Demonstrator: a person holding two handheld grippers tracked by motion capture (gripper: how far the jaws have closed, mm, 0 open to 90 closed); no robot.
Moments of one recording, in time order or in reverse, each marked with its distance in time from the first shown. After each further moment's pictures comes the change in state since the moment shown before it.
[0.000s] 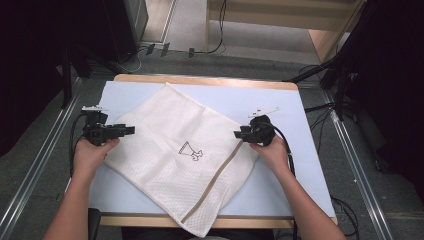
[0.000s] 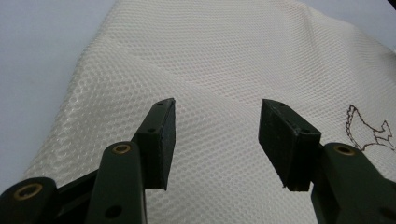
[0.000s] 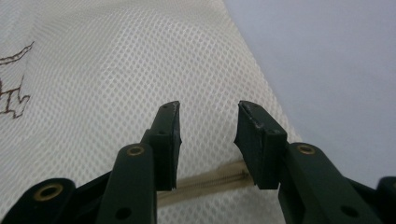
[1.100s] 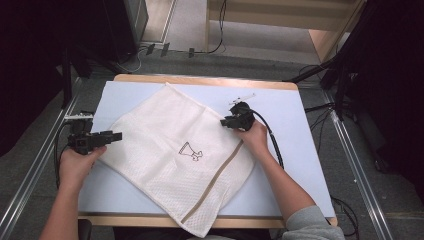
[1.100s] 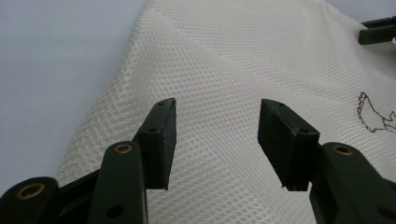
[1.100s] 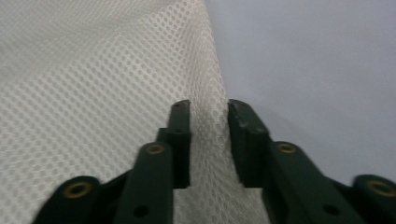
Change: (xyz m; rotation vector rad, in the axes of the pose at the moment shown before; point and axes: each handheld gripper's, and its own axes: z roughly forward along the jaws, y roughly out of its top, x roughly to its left) left arm 0.014 -0.022 -0.026 -0.019 0.040 -0.048; right arm -0.011 0.041 0.072 0.070 0.001 0.010
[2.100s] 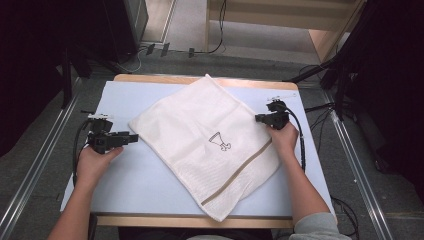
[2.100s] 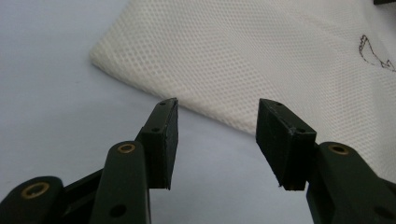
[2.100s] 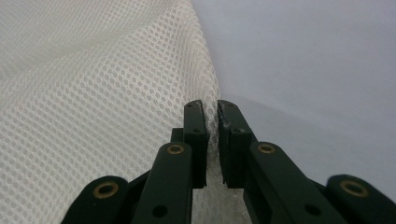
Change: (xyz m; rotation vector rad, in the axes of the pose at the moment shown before) left arm -0.039 0.004 0.032 0.063 -0.040 0.079; right arm -0.087 -0.045 -0.058 -0.040 -0.136 0.248
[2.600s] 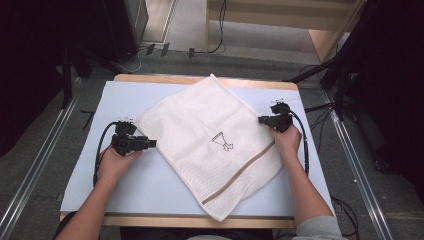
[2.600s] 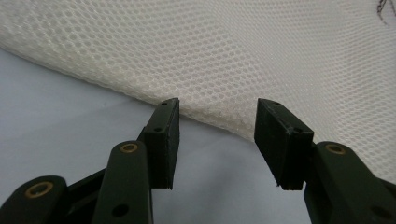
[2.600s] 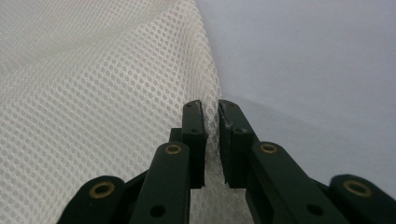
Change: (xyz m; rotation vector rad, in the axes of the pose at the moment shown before) left arm -0.030 -0.001 0.049 0.106 0.014 0.057; right arm -0.004 -0.008 -0.004 -0.014 -0.012 0.003
